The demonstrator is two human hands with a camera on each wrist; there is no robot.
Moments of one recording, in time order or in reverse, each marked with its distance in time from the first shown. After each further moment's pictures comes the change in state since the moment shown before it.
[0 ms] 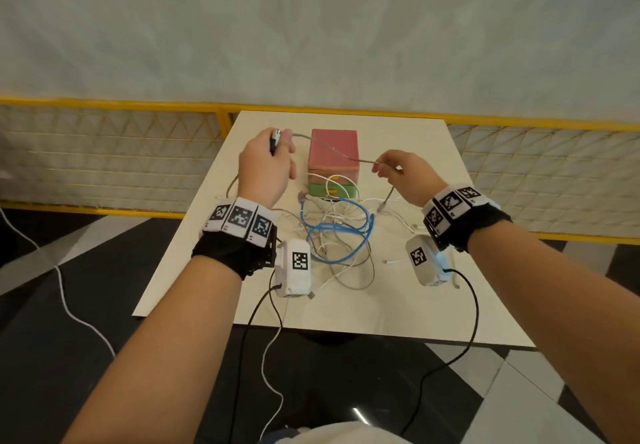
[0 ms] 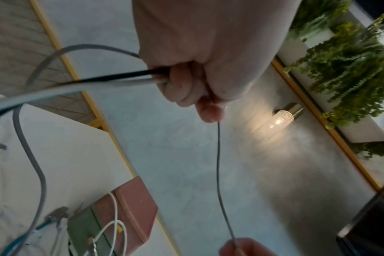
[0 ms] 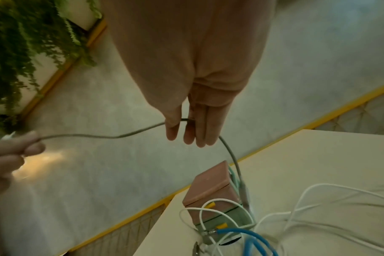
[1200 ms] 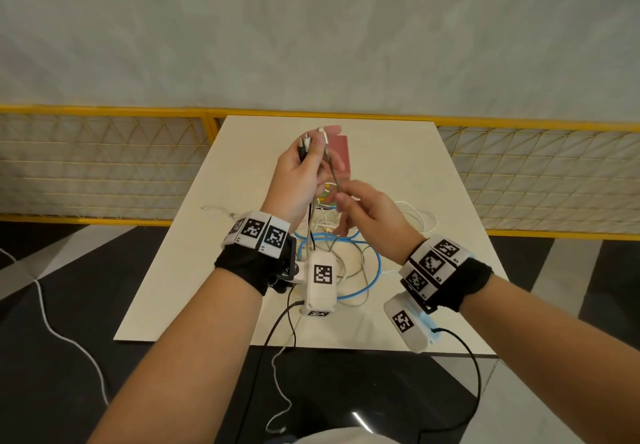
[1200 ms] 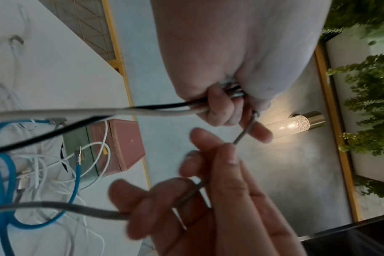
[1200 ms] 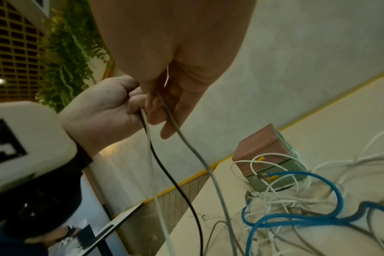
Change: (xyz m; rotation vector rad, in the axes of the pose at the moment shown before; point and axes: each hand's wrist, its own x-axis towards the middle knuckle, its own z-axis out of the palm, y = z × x) left_hand -0.004 0.019 0.045 -0.658 -0.299 -0.064; right_hand -0.045 -0.041 0.038 0.535 -0.057 -0.202
